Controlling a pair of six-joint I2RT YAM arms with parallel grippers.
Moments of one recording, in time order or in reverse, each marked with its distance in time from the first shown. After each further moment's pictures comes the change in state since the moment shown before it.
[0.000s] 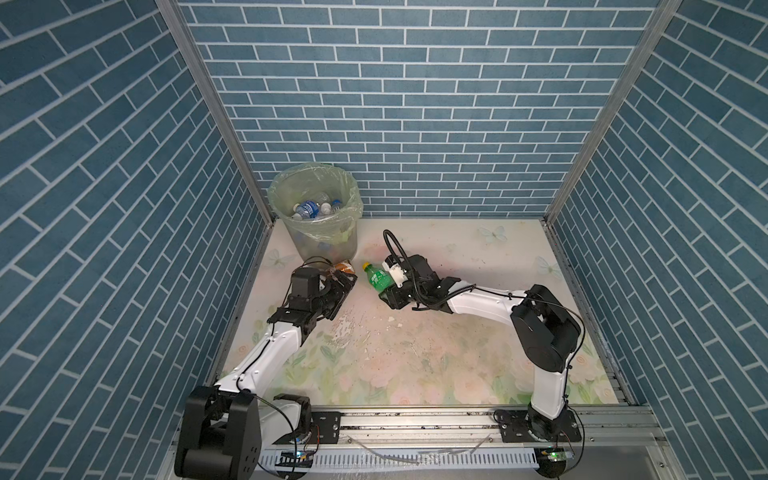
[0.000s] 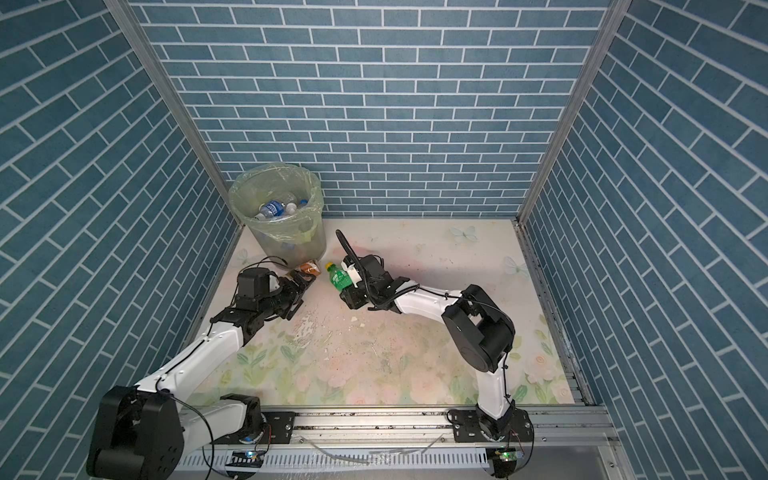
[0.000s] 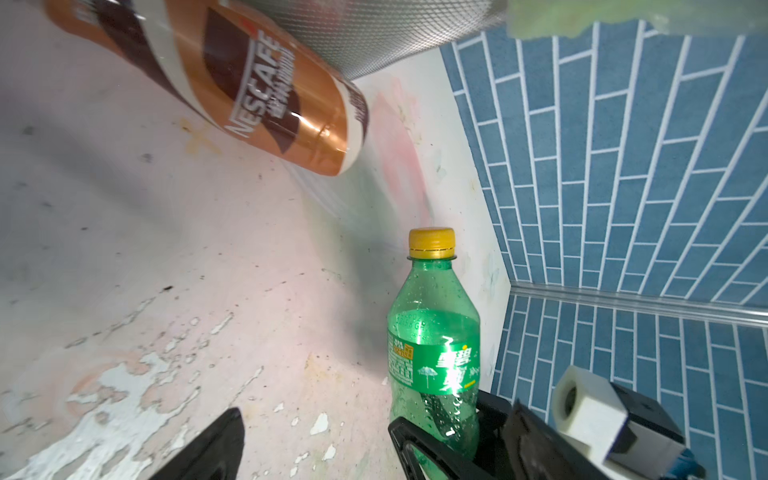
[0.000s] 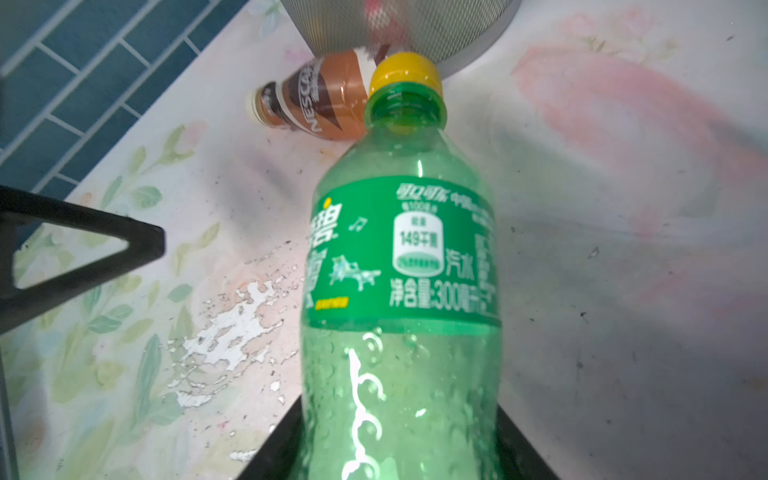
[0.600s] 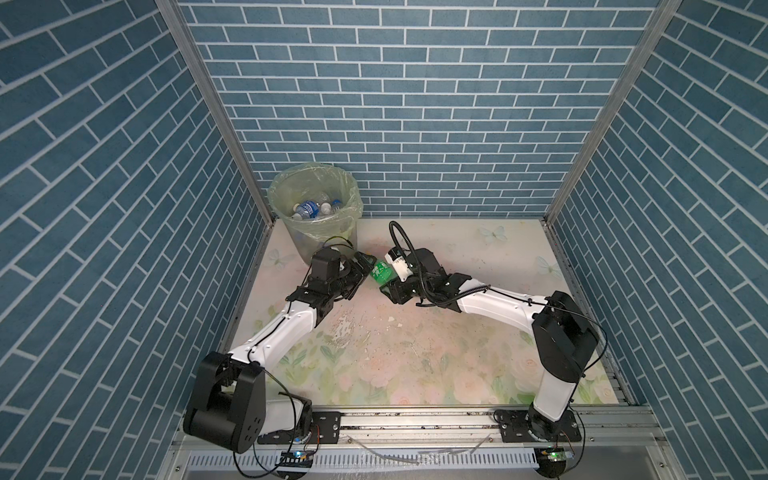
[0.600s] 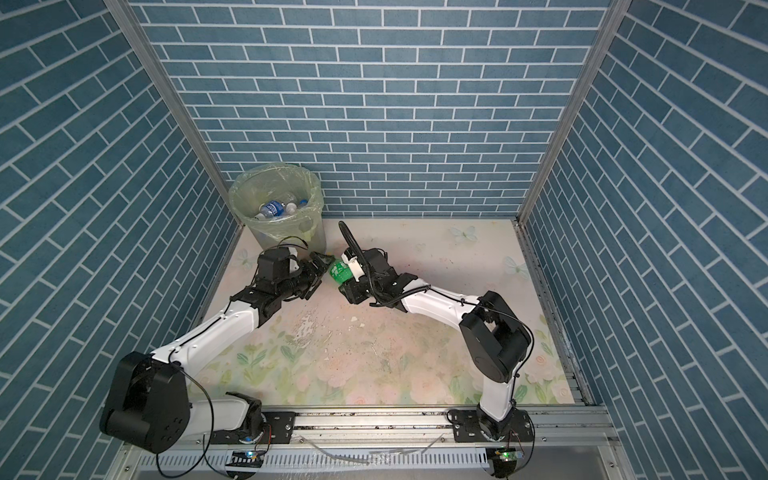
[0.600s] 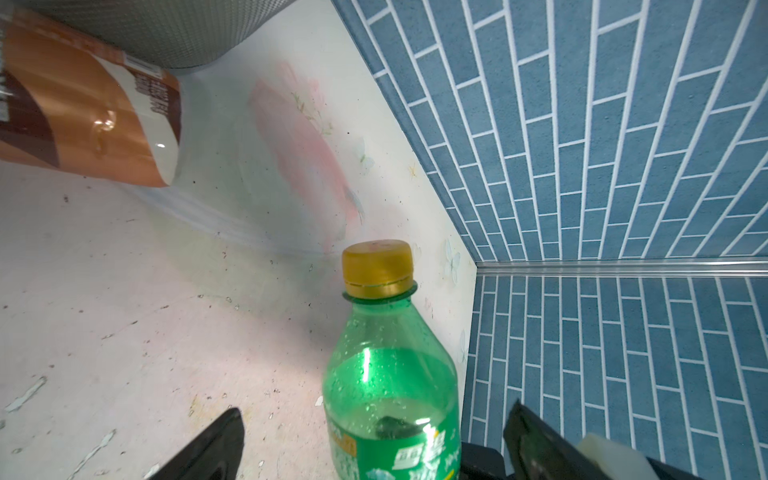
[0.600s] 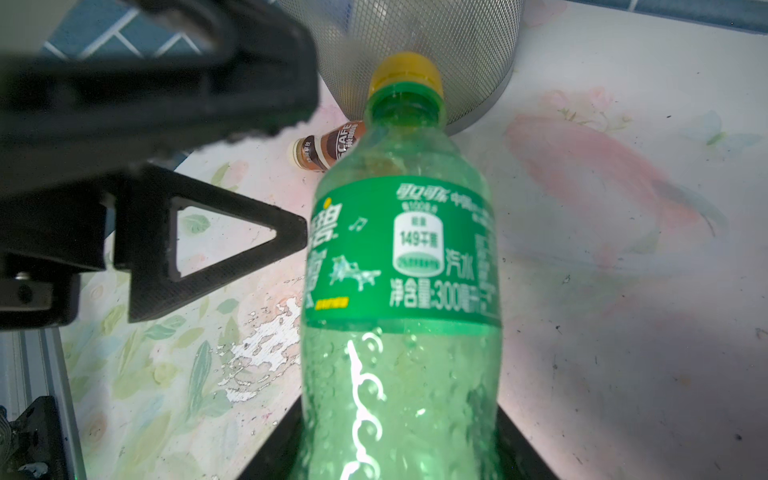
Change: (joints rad) left arm -0.132 0.172 0.183 0.084 -0.055 -0.019; right arm 0.002 -0.087 0.000 -0.039 -0.002 0.000
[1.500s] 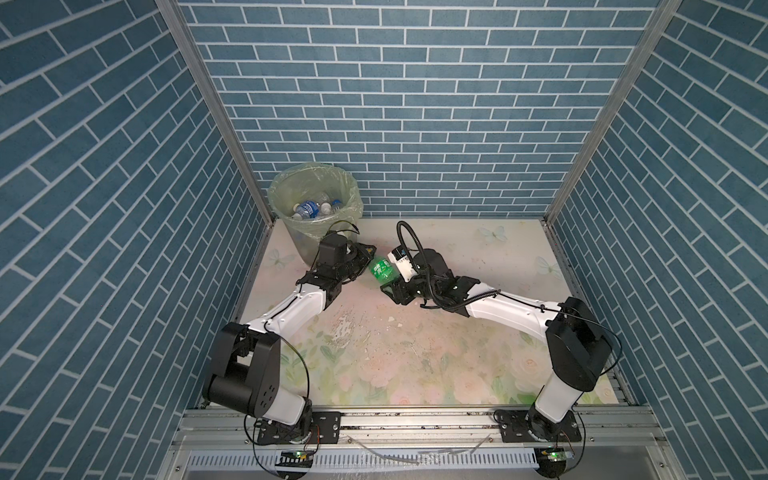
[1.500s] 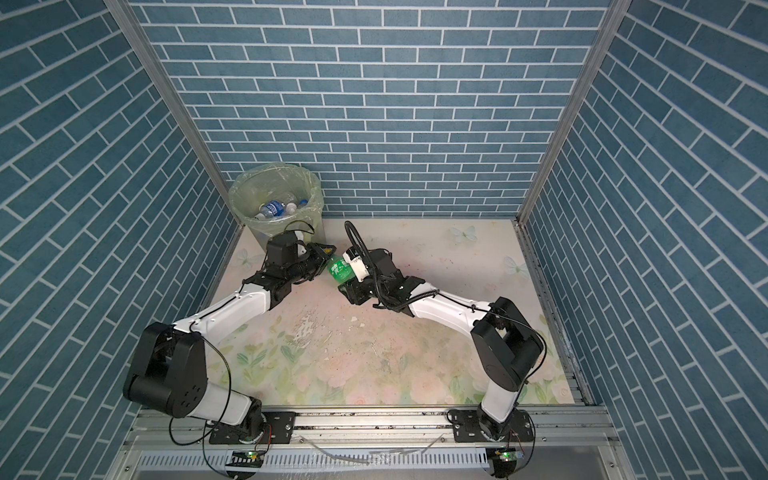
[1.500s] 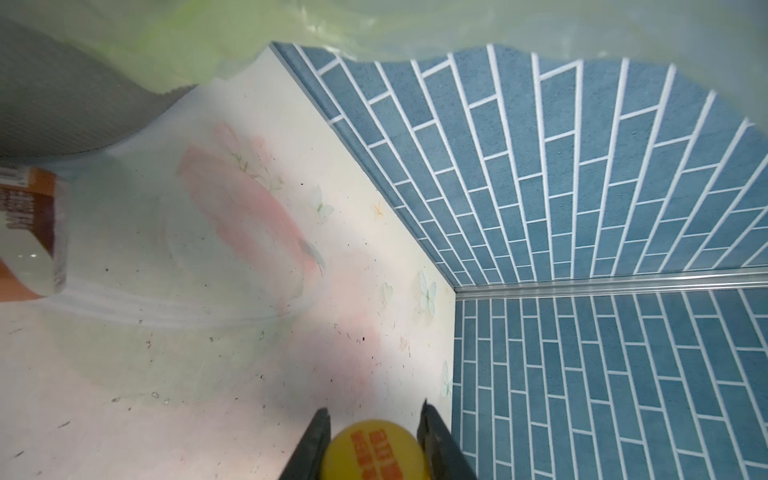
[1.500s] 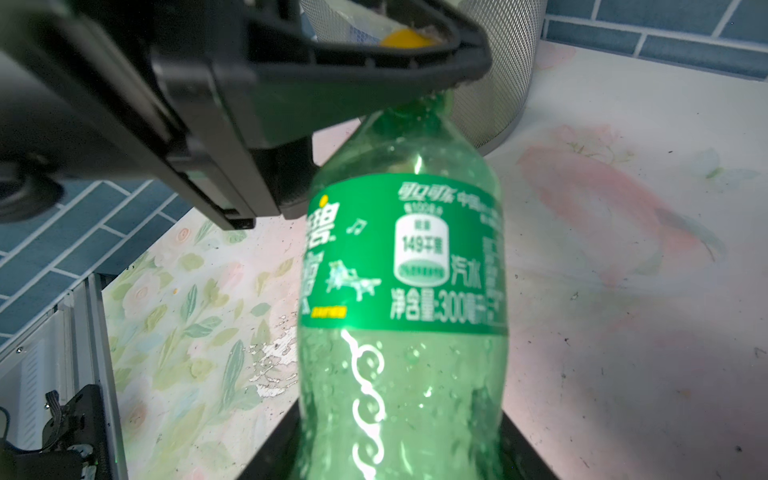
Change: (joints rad) left arm -0.001 0.152 0.124 0.128 -0.023 0.011; right arm 0.001 -0.082 -0.076 0.069 -0.036 -0.002
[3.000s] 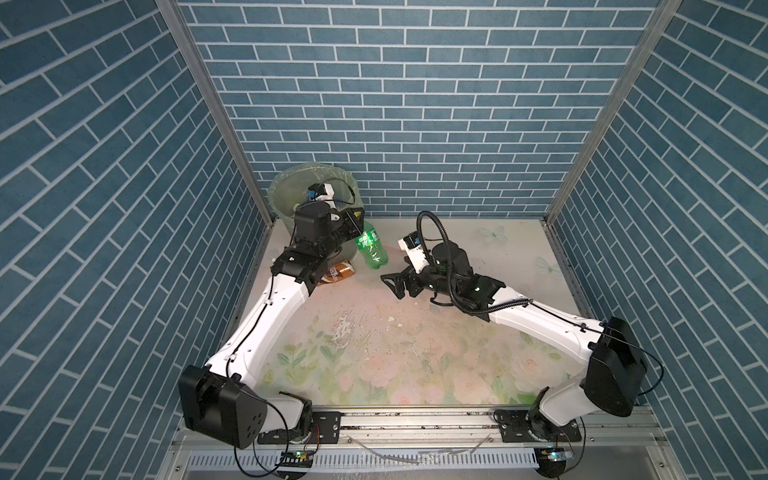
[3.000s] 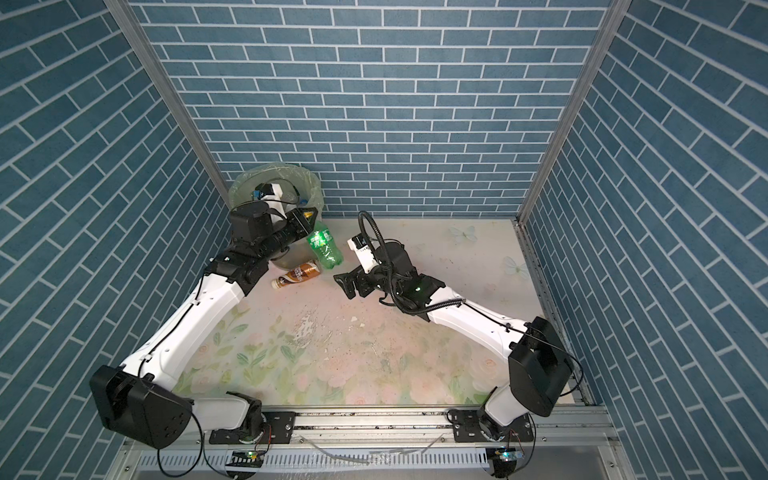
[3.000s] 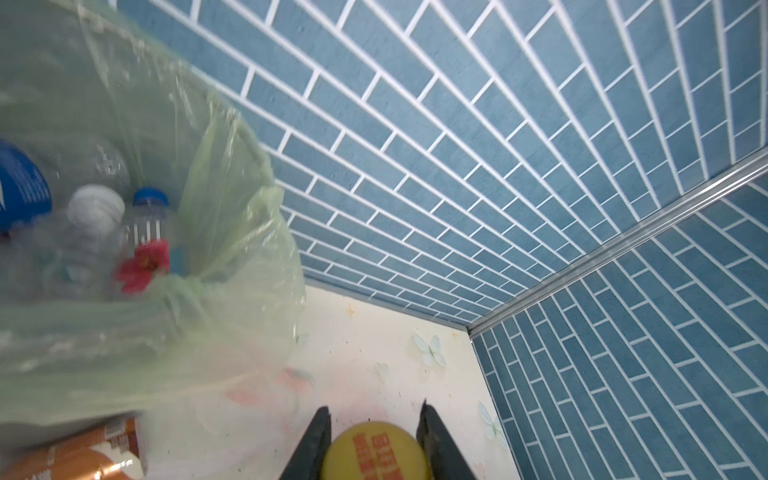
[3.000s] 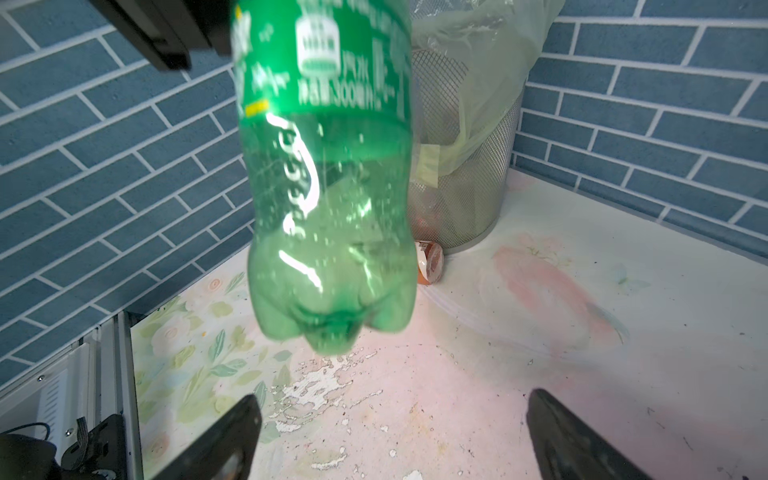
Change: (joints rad) left arm 0.000 -0.151 0.404 -0.328 -0.170 0.488; right arm 0.003 -0.200 -0.021 0.026 0.053 -0.063
